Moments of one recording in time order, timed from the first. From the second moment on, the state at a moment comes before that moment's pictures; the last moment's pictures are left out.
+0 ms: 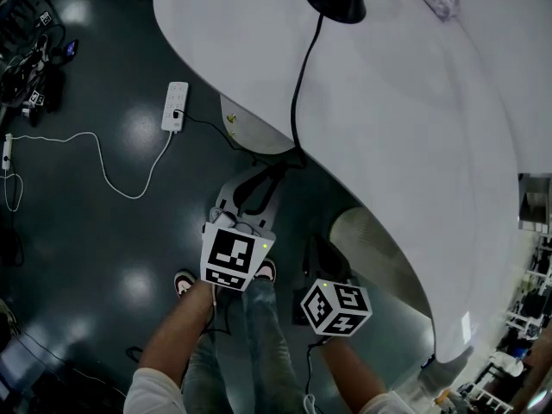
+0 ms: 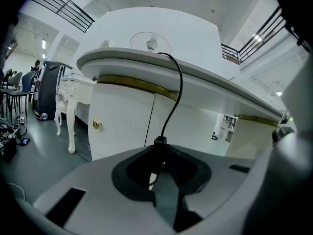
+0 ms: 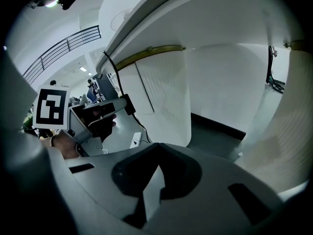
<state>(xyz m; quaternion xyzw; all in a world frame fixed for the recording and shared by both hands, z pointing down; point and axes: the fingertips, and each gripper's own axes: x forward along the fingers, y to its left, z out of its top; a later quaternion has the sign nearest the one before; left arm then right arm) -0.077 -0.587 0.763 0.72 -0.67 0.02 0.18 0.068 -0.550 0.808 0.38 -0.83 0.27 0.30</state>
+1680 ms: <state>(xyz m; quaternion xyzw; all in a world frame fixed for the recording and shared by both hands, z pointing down) -0.082 -0.543 0.718 0.67 -0.71 0.02 0.20 0.071 -0.541 0.752 0.40 -0.83 0.28 0.26</state>
